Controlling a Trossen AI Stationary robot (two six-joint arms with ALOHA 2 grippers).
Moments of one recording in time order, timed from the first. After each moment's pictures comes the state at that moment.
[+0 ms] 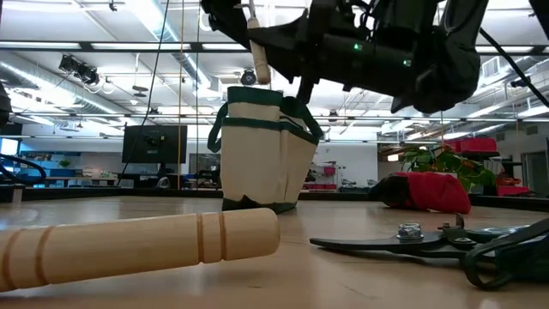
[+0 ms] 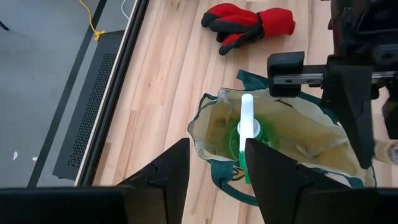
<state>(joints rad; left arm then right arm) 0.18 1.54 1.67 -1.00 -0.16 0.09 0.09 1.96 0.77 1.48 0.09 0.20</state>
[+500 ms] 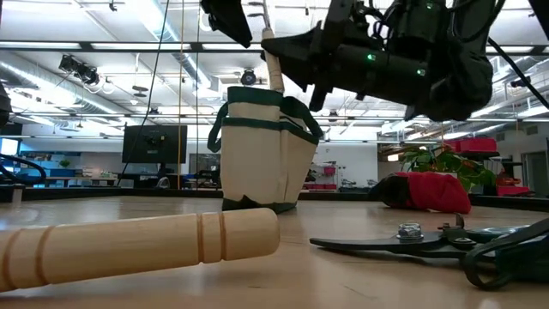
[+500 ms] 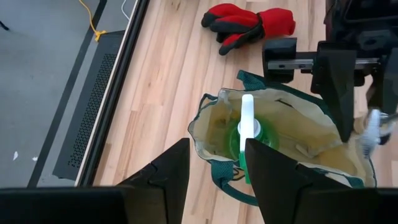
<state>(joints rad) 0.18 1.54 1.67 -1.00 -0.16 0.09 0.09 1.96 0.69 1.57 0.12 0.17</state>
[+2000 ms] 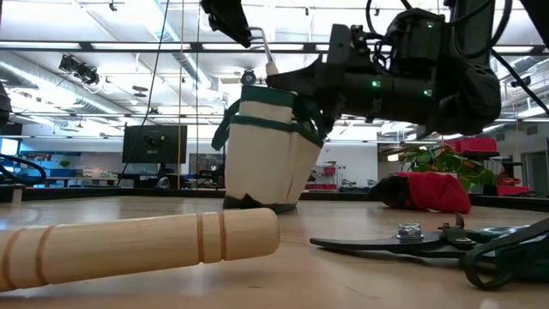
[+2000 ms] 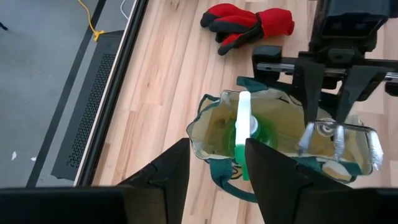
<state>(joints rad) 0.18 1.54 1.67 -1.00 -0.16 0.09 0.08 2.02 0.63 1.57 0.18 0.15</state>
